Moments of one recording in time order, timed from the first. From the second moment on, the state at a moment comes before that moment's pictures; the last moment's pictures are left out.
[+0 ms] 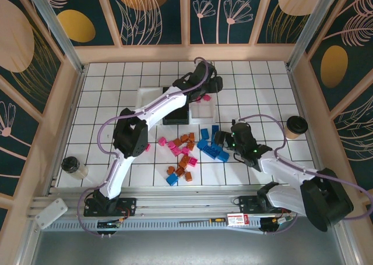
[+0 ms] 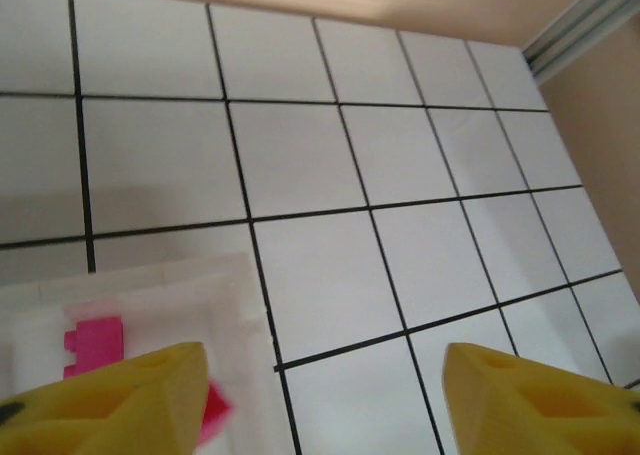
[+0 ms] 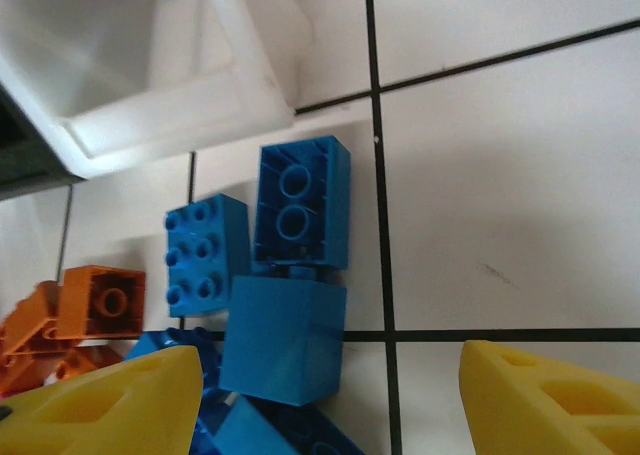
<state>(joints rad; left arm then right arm) -0.74 2.27 2.10 -0.44 -0.11 -0.64 0.56 1.15 0.42 -0.01 0.06 0.66</state>
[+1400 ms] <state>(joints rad) -0.77 0.89 0.53 -0.24 -0.32 -0.78 0.63 1.21 0.67 -0.09 0.10 0.55</state>
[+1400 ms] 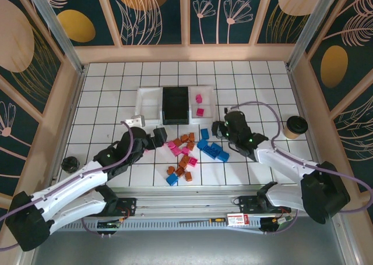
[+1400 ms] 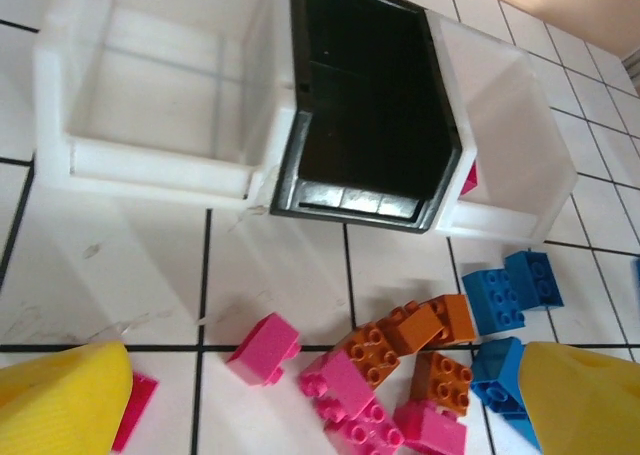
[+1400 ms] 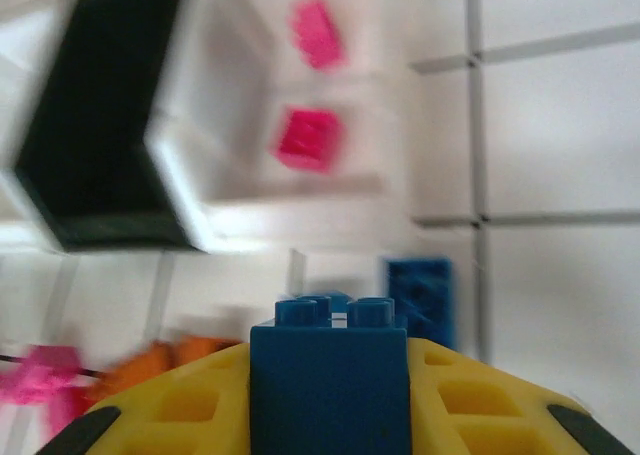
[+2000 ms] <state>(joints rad) -0.77 0.77 0.43 -0.32 -0.25 -0.82 0.76 2.01 1.44 -0.13 0.08 0.46</state>
